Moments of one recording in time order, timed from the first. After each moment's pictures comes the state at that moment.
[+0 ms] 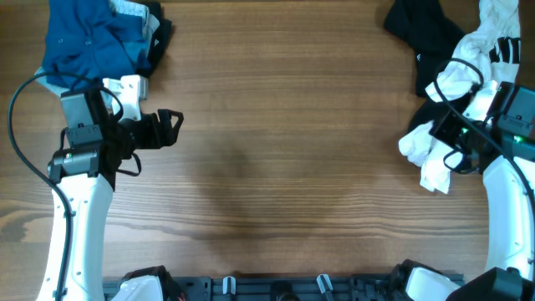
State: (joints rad) left arm 0.18 1.25 0.95 -0.58 0.47 0.01; right arm -0.37 1.34 1.01 -0.67 -0.31 0.20
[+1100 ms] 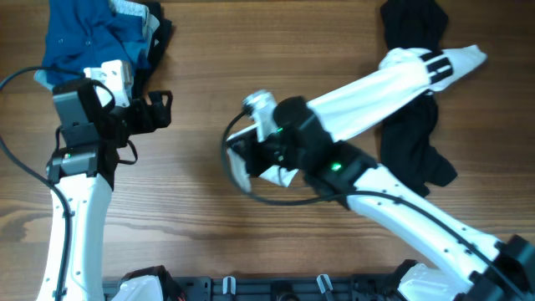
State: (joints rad) left arm 0.19 1.25 0.95 -0.41 0.37 -0.10; right arm 0.78 1.46 1.06 -0.20 -0.35 0.44
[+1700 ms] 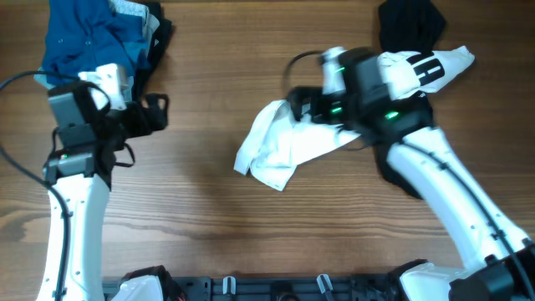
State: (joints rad) left arm 0.20 1.25 0.95 -0.46 0.39 -0.11; right arm 0.36 1.48 1.25 -0.65 -0.19 0.40
